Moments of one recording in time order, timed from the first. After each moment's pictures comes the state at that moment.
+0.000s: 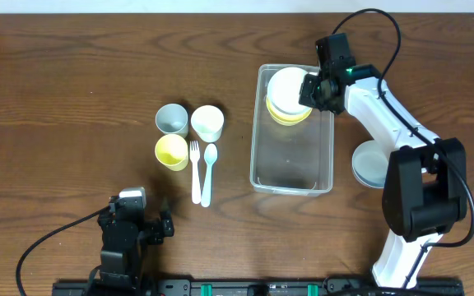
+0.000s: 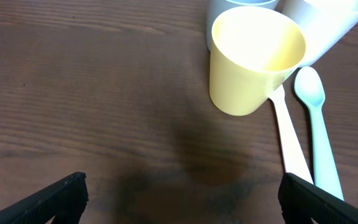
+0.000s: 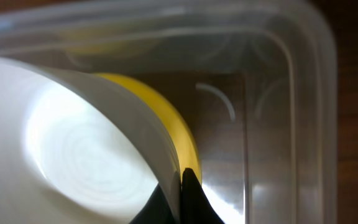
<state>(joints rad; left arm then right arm) -0.17 0.02 0.17 -0.73 -0.17 -0.15 0.24 1.99 1.50 -0.67 -0.05 0.49</state>
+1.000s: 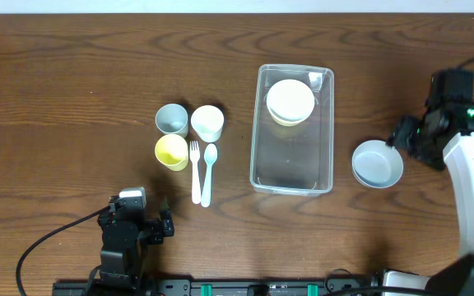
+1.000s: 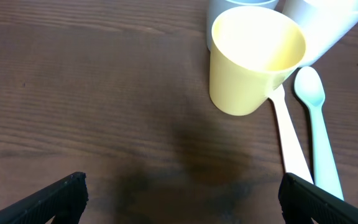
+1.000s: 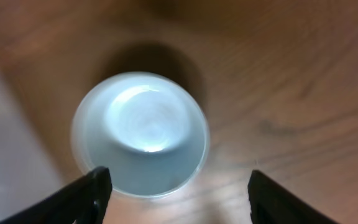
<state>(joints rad) -0.17 0.02 0.17 -0.73 -0.17 -0.15 -0.19 1.47 1.15 -1.02 0.09 0.36</state>
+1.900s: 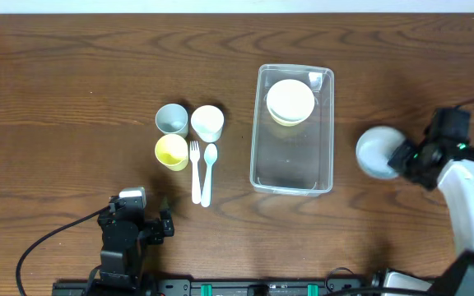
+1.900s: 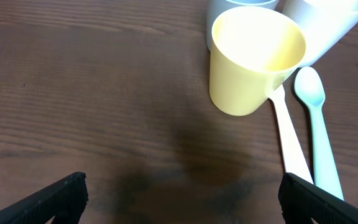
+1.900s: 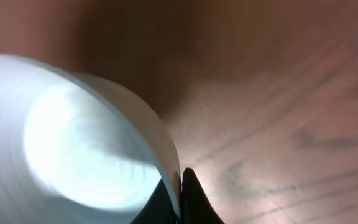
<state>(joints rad) -0.17 0.02 0.17 -0.73 -0.17 -0.15 -0.28 1.39 0.96 -0.80 -0.06 0.39</state>
